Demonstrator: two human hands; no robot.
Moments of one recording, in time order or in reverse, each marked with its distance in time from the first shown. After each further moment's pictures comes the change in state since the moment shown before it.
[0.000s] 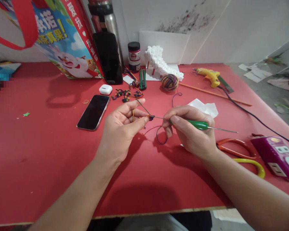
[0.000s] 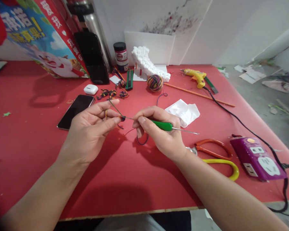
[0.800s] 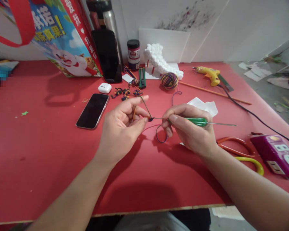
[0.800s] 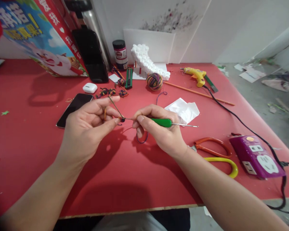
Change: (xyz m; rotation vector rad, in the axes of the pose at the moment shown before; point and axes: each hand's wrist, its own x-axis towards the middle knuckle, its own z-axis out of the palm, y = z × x) left_hand -0.005 0.005 -0.001 0.310 -0.056 0.212; right_hand 0.004 -0.002 -0.002 0.026 -0.029 0.045
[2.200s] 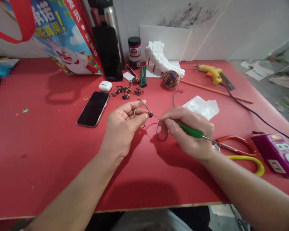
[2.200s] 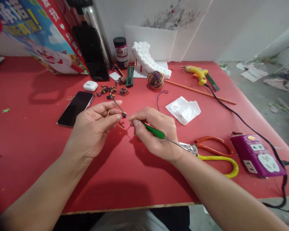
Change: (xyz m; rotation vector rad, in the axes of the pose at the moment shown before) left_hand 0.005 -0.011 0.009 -0.344 0.126 -0.269; right_hand -0.006 -0.012 0.010 -0.503 -0.068 -0.366
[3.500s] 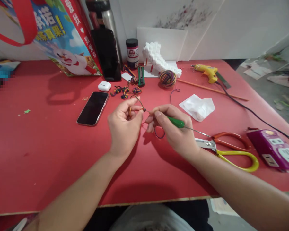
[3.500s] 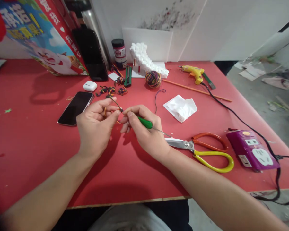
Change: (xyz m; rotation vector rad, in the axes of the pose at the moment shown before) left_hand 0.001 -0.020 0.005 0.288 0.157 0.304; right_hand -0.007 0.006 0.030 0.289 0.067 0.318
